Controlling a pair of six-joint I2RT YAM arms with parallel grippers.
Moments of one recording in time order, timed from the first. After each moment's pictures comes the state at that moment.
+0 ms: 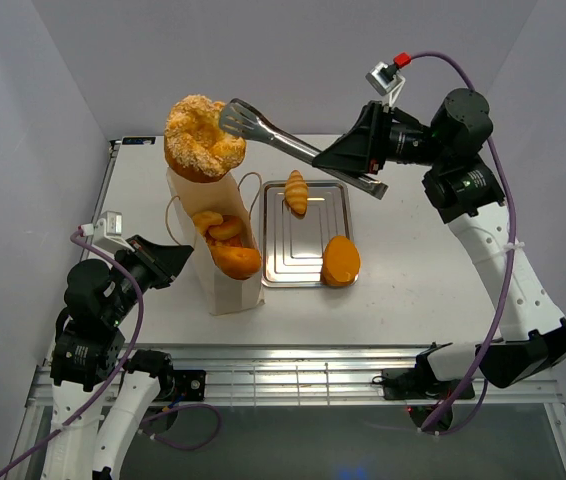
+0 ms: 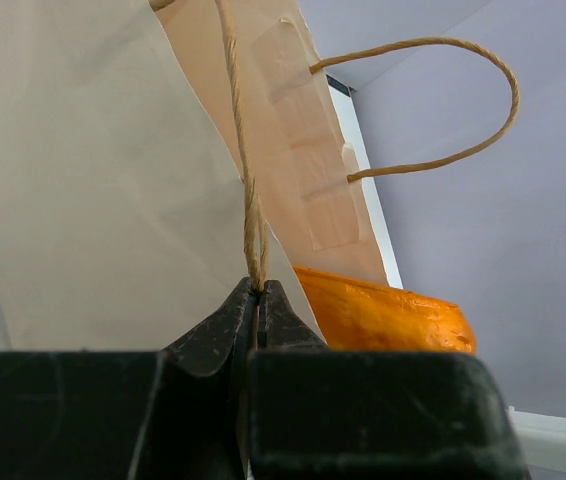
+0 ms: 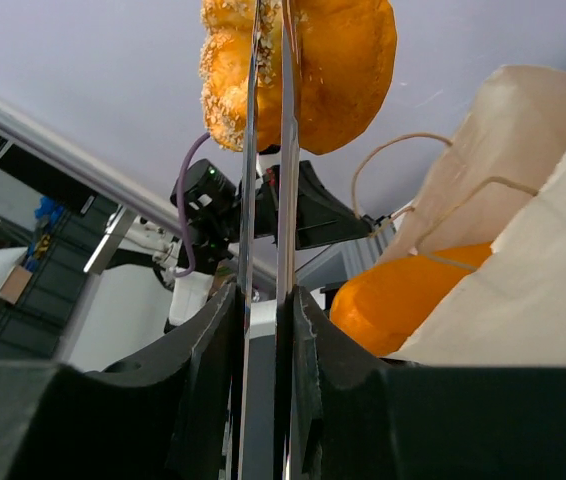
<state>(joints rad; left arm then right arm) -0.18 0.44 0.89 -0.61 0.26 -0.73 0.38 1.35 1.66 -0.11 -1.07 0.97</state>
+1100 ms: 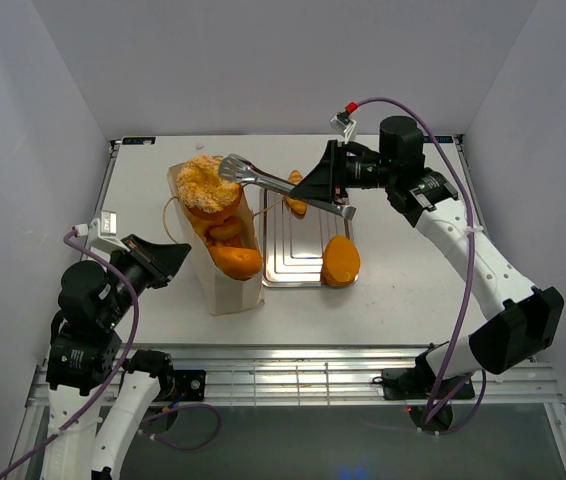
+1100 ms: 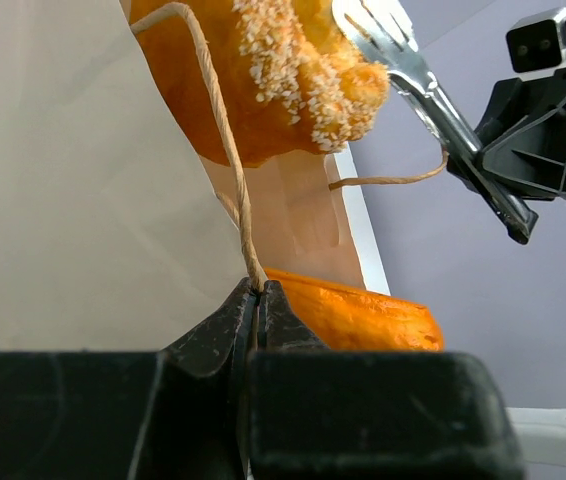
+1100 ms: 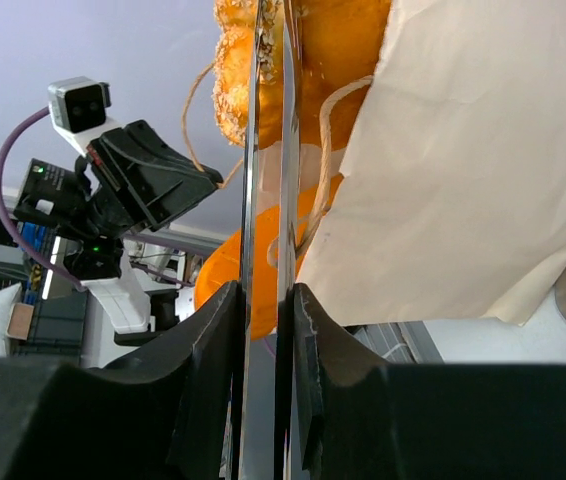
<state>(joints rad) -0.18 0.44 0.93 -0.62 0.25 -0.75 0.49 1.42 1.46 -0.26 -0.95 0.81</state>
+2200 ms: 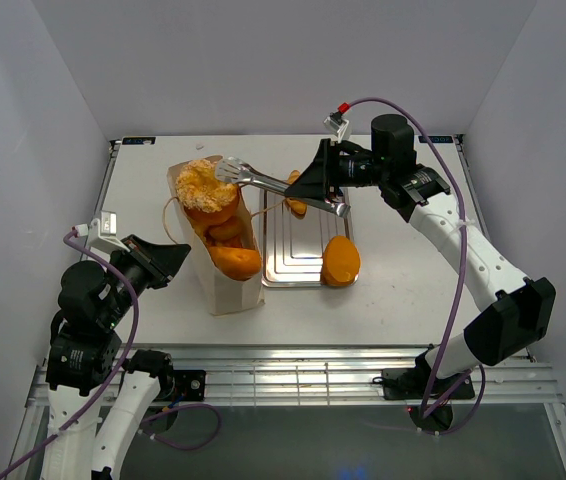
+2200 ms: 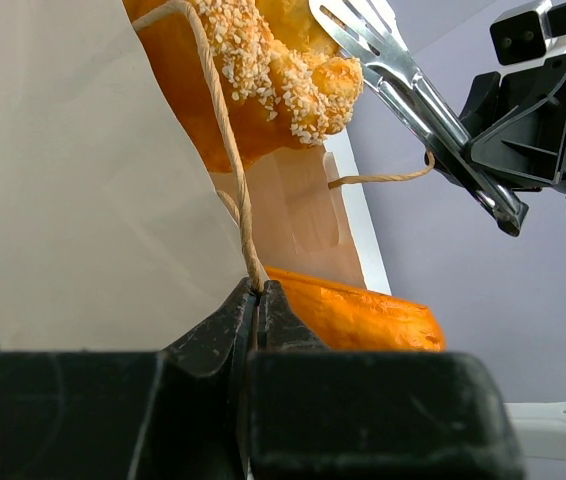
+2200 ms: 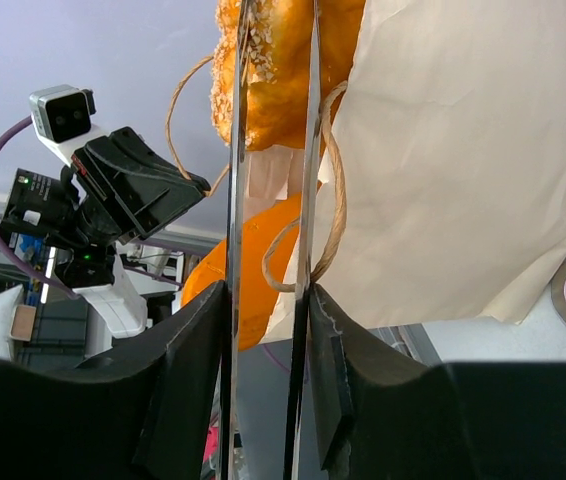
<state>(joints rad) -0.18 0.44 0.93 -0.63 0.25 -0.75 0.50 1.48 1.49 -0.29 -0.93 0.80</state>
